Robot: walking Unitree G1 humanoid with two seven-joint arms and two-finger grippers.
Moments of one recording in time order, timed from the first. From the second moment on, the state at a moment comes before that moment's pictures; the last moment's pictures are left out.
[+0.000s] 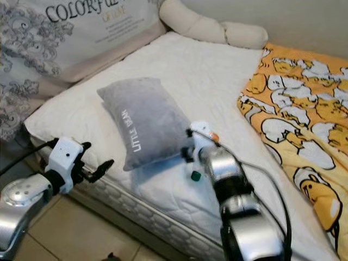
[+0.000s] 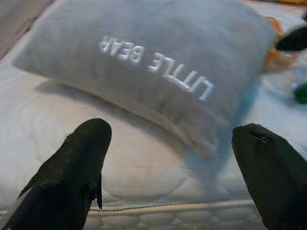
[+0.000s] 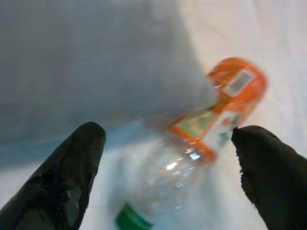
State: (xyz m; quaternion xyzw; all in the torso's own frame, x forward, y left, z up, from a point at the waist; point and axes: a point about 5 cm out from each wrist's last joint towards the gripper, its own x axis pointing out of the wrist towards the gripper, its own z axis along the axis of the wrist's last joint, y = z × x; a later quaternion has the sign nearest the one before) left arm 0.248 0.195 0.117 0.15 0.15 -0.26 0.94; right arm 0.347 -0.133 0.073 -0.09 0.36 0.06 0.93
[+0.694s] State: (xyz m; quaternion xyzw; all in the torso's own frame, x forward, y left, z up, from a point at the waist) left arm 0.247 0.181 0.127 0.14 0.18 -0.34 0.91; right arm 0.331 -0.148 0.029 0.00 0.43 -0.02 0.90
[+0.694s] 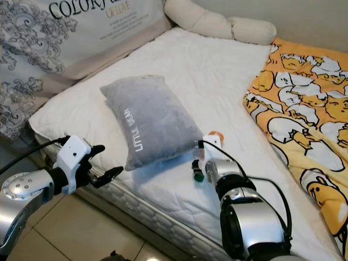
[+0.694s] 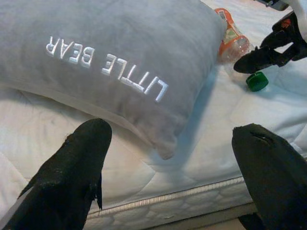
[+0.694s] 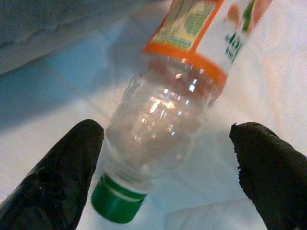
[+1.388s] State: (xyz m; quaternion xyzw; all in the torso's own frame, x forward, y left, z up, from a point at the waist) left arm 0.247 0.182 0.134 0.16 0.18 -0.35 0.91; right arm 0.328 -0.141 0.022 0.11 0.39 -0.08 0.91
